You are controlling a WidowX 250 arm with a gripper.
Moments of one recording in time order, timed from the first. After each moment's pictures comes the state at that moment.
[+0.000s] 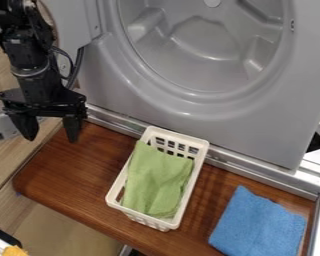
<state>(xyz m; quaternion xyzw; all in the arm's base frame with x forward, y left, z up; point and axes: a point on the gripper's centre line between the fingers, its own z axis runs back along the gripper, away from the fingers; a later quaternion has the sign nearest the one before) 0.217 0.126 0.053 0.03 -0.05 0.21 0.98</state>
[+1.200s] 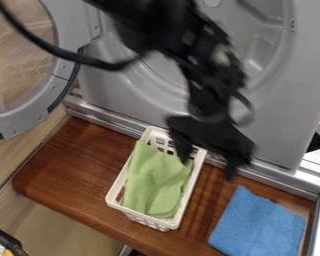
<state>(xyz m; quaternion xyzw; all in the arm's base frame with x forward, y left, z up) 0.274 -0.091 0.040 -0.03 -0.13 -0.03 0.99</state>
